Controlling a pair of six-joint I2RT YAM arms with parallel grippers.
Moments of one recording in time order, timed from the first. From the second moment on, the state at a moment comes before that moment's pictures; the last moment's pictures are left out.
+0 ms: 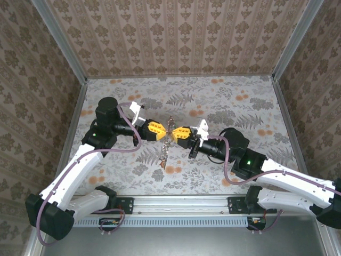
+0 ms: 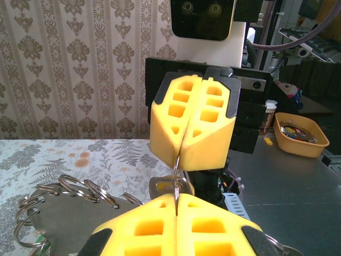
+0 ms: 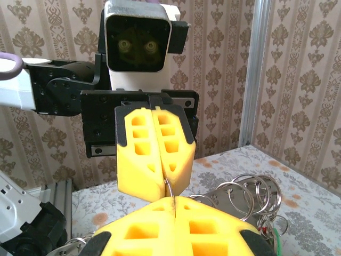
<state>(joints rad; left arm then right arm) -0.49 1.03 0.94 -0.07 1.31 0.09 1.00 0.92 0.80 0.20 -0.07 0.00</state>
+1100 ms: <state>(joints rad) -0.48 1.04 0.96 -0.14 1.39 0.14 1.01 0.89 0.80 0.19 -0.09 0.01</state>
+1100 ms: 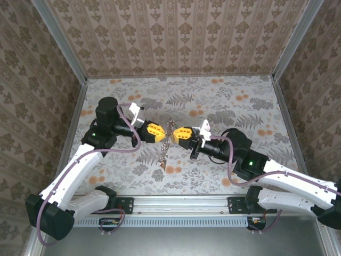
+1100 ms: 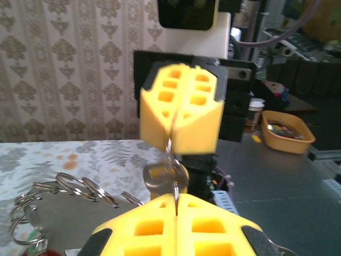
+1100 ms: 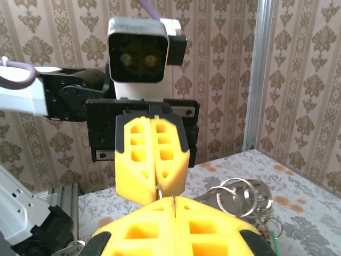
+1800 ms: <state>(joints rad) -0.42 1.10 1.11 -0.52 1.52 0.49 1.19 0.91 0.76 0.29 0.08 -0.02</state>
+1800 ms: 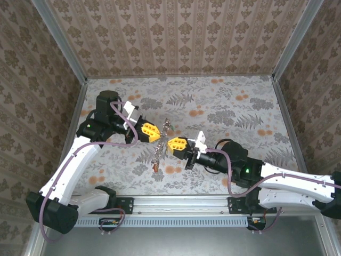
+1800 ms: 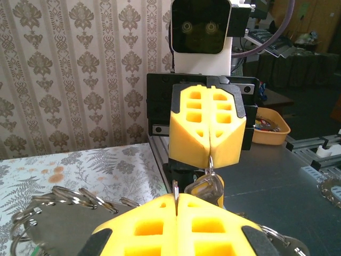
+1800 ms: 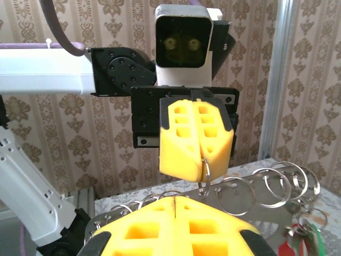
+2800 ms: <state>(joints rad) -0.40 1.10 1.11 -0.53 1.52 0.49 1.17 0.96 0.75 0.37 0.15 -0.05</state>
